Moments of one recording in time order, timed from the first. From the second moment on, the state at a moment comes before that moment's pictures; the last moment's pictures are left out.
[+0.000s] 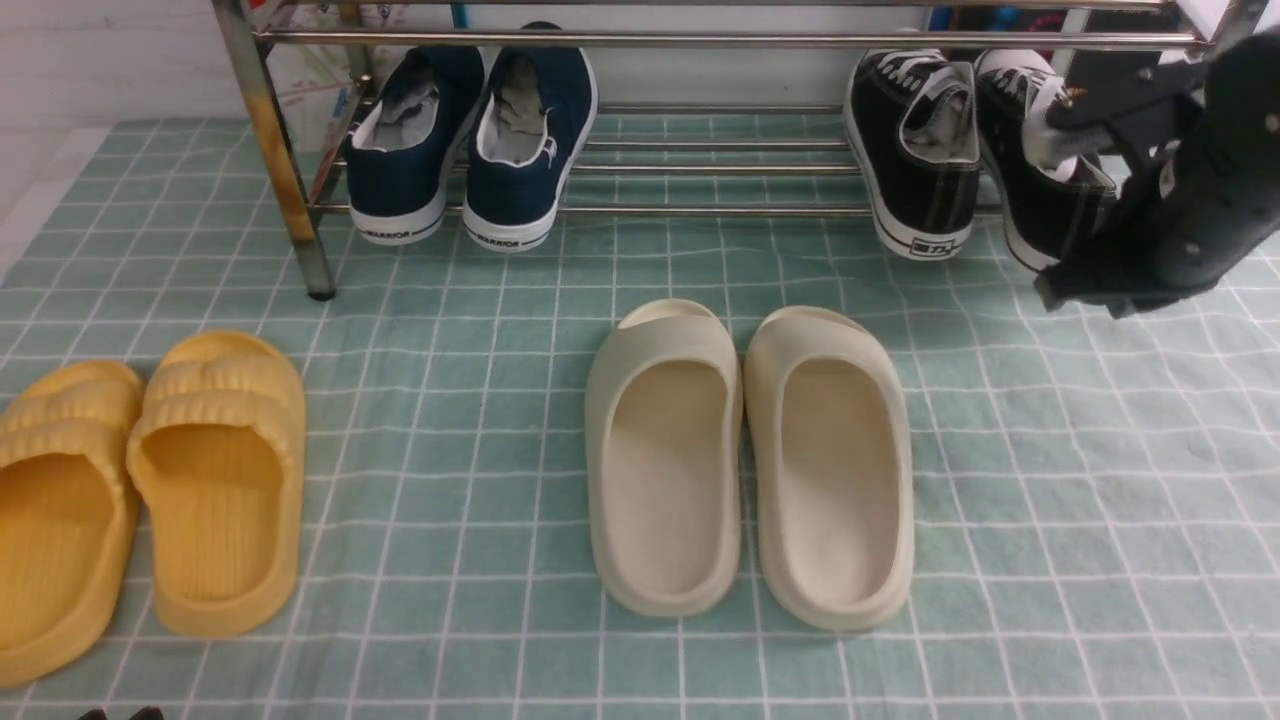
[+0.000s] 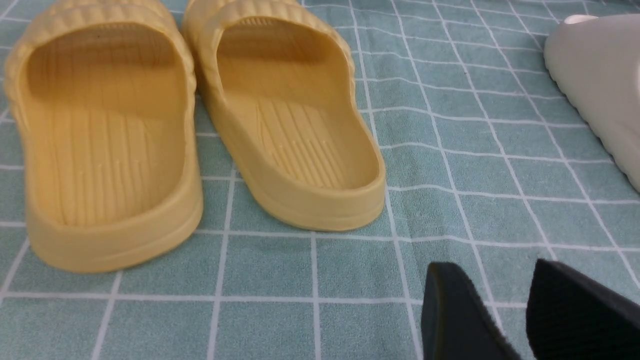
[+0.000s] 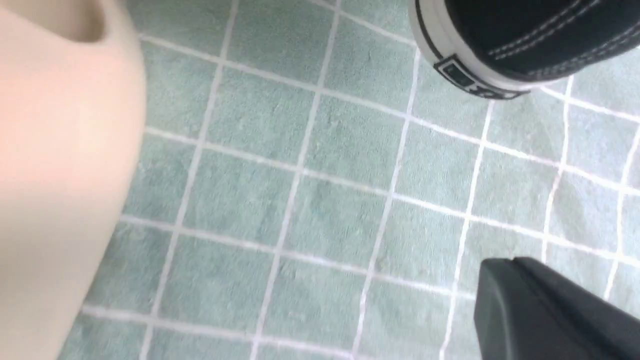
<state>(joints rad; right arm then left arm) 0.18 1.77 -1.36 -0.24 0.73 0.09 -0.12 -0.01 0.03 -0.02 0.40 -0.16</state>
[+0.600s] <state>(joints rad) 0.14 1.83 -1.38 -0.26 0.42 0.20 -0.12 -0.01 0.03 -0.02 0.40 -0.16</state>
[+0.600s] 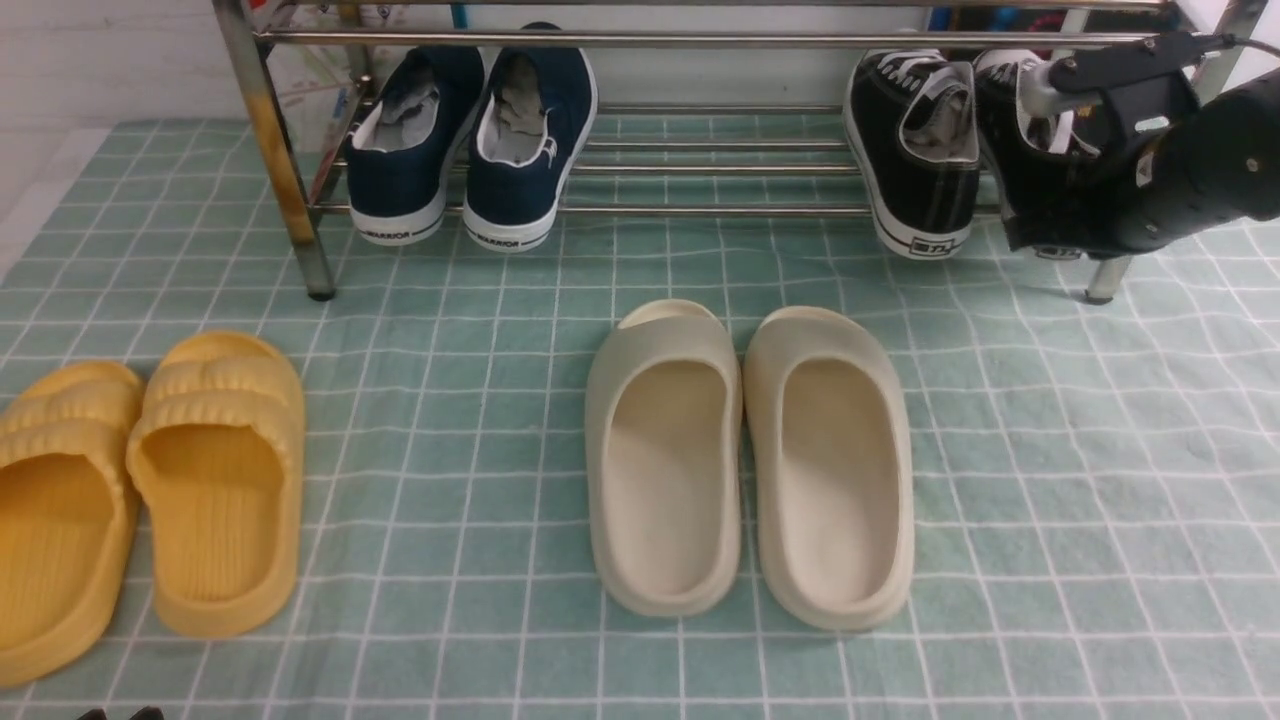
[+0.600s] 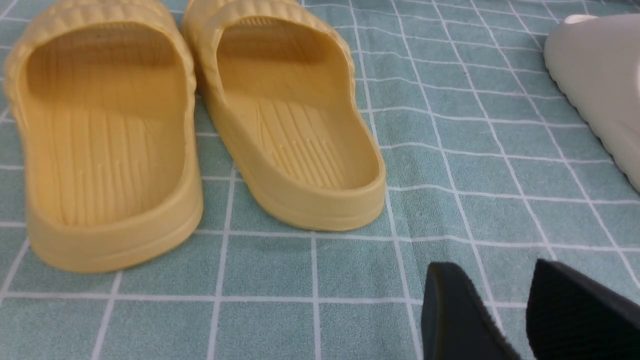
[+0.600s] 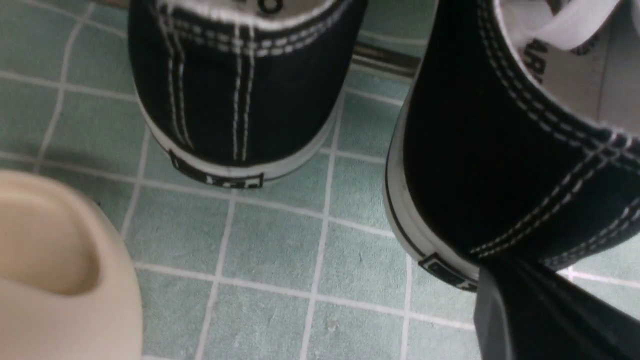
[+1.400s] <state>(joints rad) 0.36 0.68 -0.71 -0.23 0.66 0.34 -0.12 -0.01 0.03 -0.02 0.40 -0.16</state>
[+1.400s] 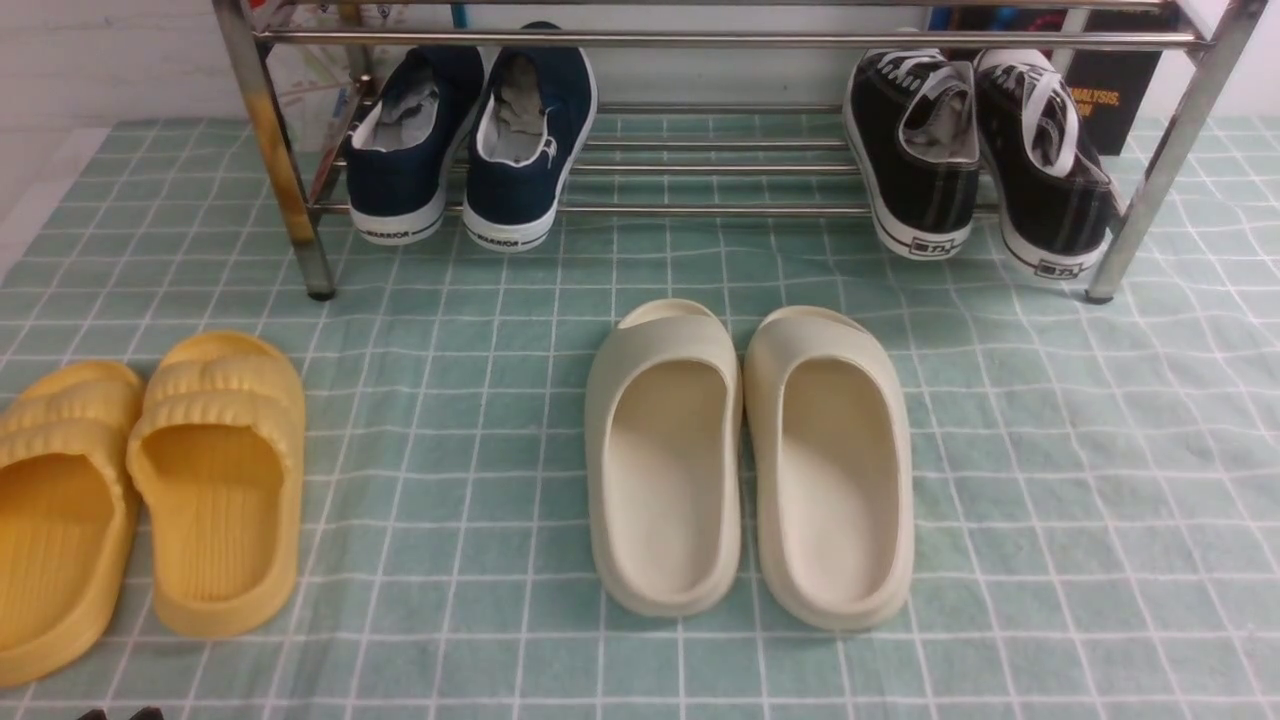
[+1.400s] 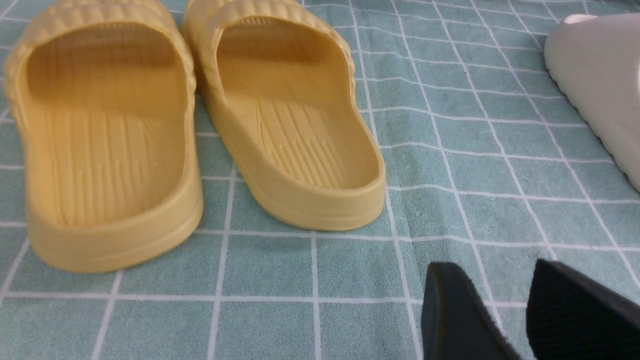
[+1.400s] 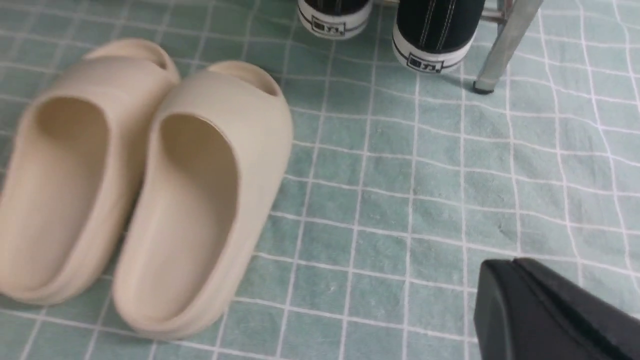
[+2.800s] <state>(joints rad) 0.07 -0.01 0.02 0.02 0.35 0.10 -0.12 -0.01 0.03 -0.02 0.40 -0.16</state>
